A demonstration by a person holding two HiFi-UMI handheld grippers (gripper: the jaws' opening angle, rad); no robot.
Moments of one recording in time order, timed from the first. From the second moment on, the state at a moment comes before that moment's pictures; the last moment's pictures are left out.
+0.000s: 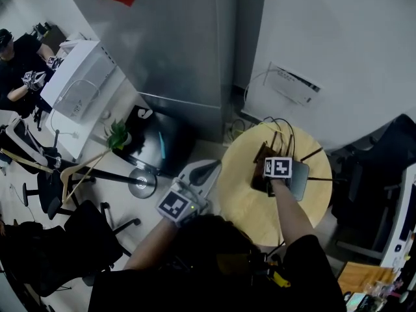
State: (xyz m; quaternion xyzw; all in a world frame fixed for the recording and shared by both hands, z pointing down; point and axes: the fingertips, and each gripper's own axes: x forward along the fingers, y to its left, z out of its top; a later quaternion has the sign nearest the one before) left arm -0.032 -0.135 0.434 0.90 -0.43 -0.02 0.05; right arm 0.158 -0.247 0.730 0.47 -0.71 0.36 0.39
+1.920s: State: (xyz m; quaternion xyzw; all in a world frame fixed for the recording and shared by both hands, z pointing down) left arm 0.008 -0.135 0.441 0.91 -0.40 -0.02 0.07; right arm 0.347 -0.226 0.734 0.54 -0.65 0.33 0.42
